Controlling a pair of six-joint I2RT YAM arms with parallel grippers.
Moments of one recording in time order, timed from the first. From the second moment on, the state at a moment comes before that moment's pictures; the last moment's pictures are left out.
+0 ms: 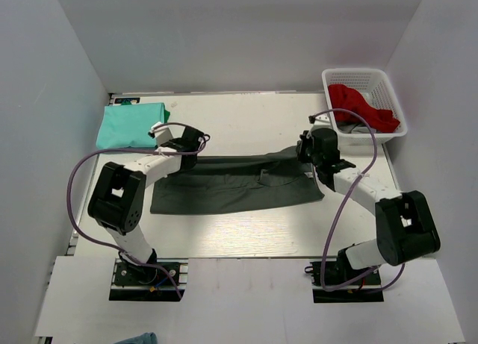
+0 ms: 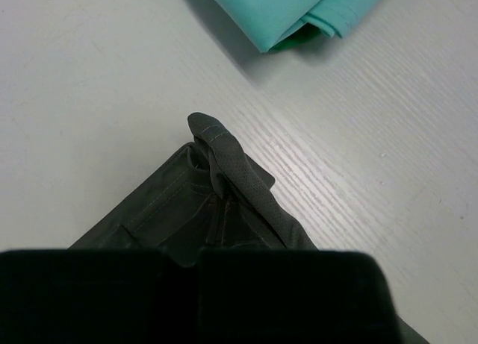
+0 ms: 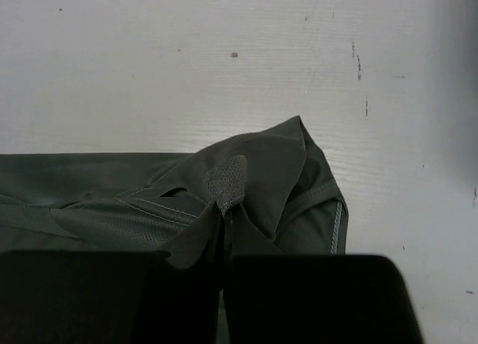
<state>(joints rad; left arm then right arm) -0.39 1.72 1.06 -0.44 -0.92 -0.99 0.35 1.44 0.77 0.19 0.07 0.23</state>
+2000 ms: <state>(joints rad) -0.23 1.73 1.23 -0.77 -0.40 -0.99 0.37 1.38 0.71 -0.07 0.15 0.49</state>
